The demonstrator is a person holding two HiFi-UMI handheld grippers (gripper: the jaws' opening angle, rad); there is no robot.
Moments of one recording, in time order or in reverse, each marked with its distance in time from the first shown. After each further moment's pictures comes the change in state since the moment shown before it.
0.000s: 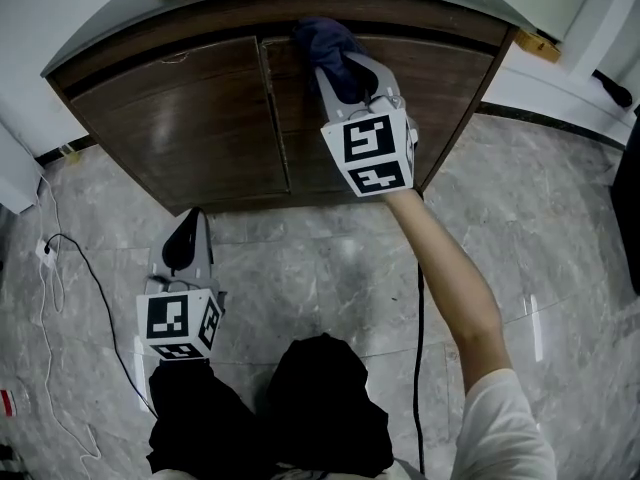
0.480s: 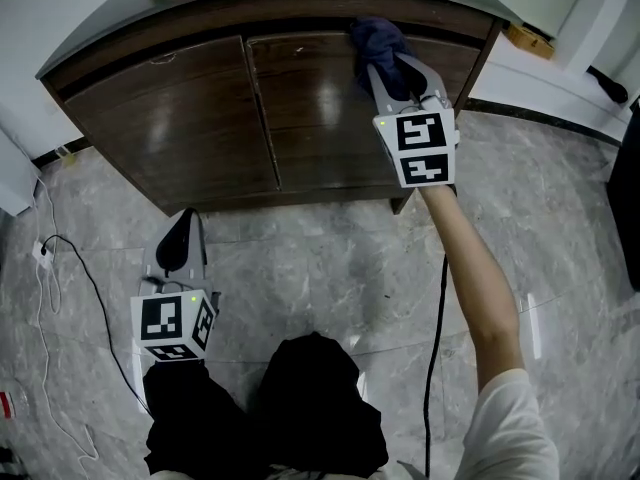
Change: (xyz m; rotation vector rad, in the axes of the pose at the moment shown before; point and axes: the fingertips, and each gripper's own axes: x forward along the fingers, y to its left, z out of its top) left arm -0.005 -0.012 0.003 0.008 -0.006 0.000; right arm -0.043 -0.079 -0.043 0.006 0.081 -0.099
